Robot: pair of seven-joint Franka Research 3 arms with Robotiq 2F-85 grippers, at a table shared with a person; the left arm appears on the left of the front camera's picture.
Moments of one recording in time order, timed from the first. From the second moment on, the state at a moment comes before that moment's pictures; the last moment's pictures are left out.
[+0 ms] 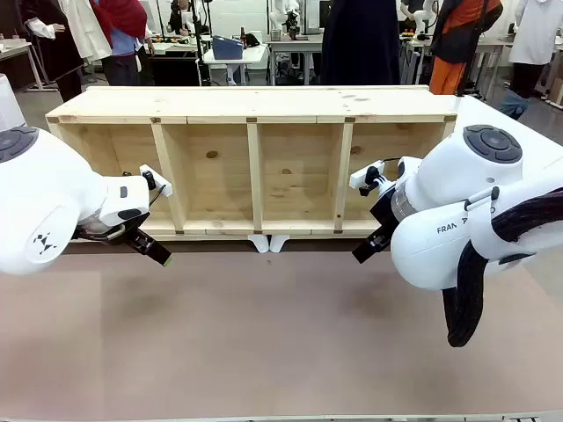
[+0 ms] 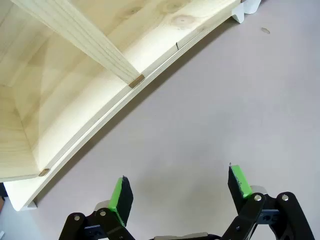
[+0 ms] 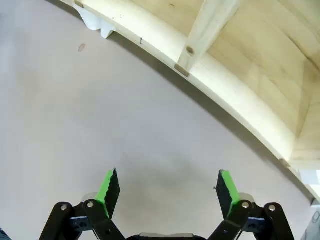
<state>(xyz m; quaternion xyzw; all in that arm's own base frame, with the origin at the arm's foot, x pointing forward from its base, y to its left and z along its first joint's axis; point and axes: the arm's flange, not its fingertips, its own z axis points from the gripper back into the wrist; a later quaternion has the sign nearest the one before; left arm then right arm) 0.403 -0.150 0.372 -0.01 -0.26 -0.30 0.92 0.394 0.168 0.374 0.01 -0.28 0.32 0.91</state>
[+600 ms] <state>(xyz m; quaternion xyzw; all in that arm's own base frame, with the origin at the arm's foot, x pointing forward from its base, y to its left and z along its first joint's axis) 0.403 -0.151 0.372 -0.01 -0.26 -0.30 0.92 0.394 0.168 0.374 0.01 -0.28 0.32 0.91</state>
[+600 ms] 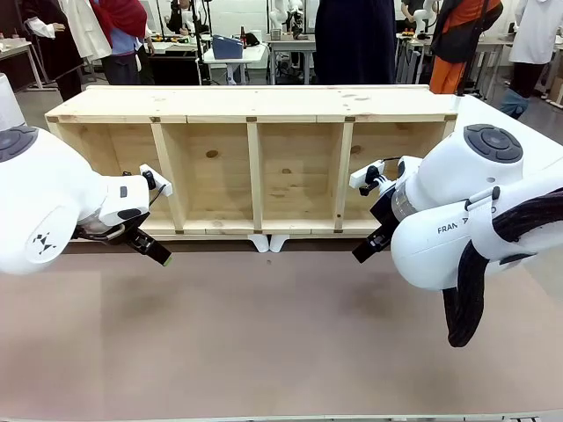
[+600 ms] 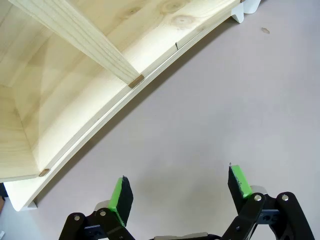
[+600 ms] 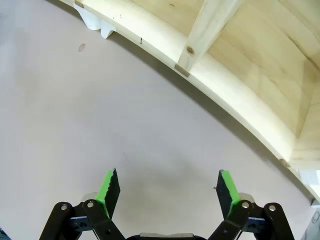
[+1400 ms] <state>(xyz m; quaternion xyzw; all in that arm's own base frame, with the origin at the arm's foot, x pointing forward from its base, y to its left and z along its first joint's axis) 0.401 -0.152 0.389 0.00 -0.28 -0.30 0.91 0.392 0.165 0.393 0.01 -0.29 0.31 0.91</state>
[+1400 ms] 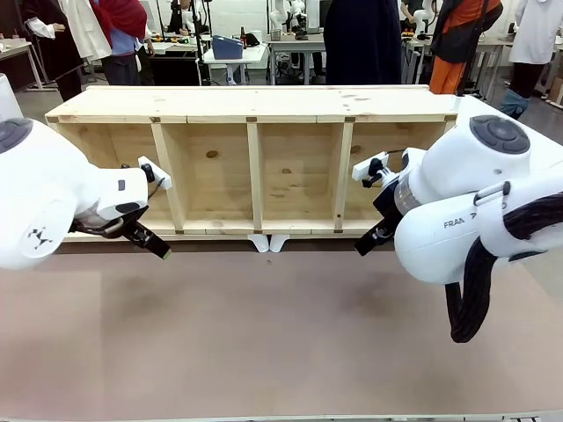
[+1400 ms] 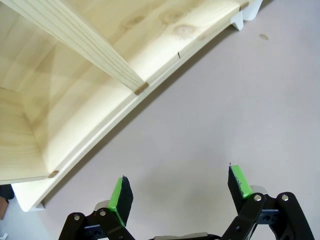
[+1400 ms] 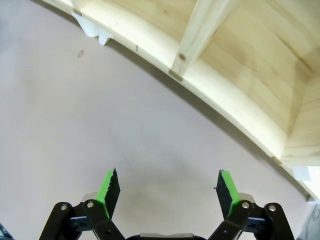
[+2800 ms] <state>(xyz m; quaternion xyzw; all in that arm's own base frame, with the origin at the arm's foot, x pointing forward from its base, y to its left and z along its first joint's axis) 0.220 -0.084 0.619 0.08 -0.36 -0.20 0.91 0.228 0.110 0.607 -0.07 -0.39 0.16 0.90</state>
